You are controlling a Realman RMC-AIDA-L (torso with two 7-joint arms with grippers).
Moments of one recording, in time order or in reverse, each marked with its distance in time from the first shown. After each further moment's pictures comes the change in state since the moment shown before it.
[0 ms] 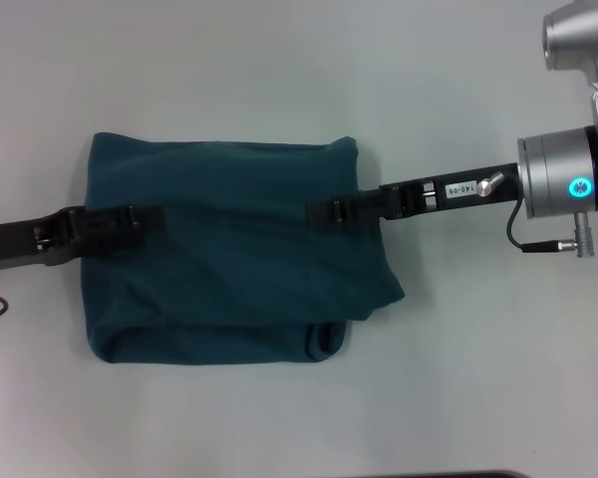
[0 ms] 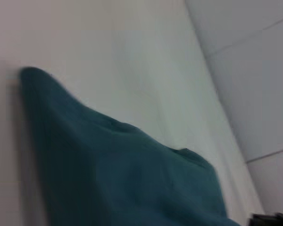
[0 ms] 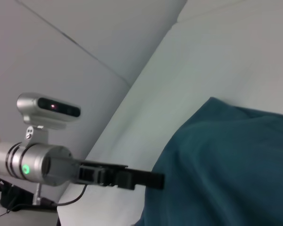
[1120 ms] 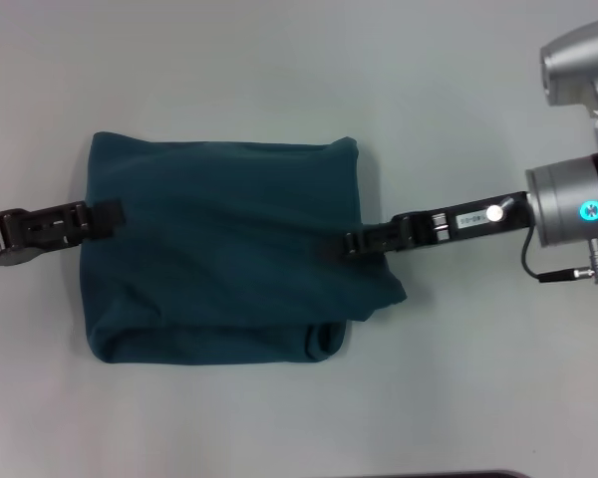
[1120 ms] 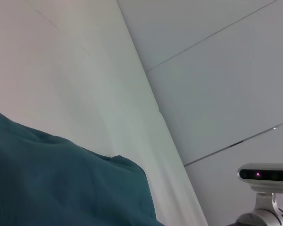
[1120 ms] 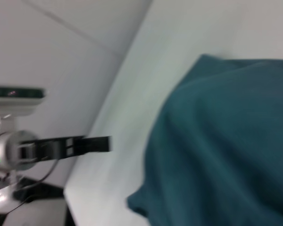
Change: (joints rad) left arm 0.037 0.038 -0.141 -0.016 -0.024 0.246 0.097; right arm -0.017 -0.014 -0.010 0.030 -0.052 -0.024 0.107
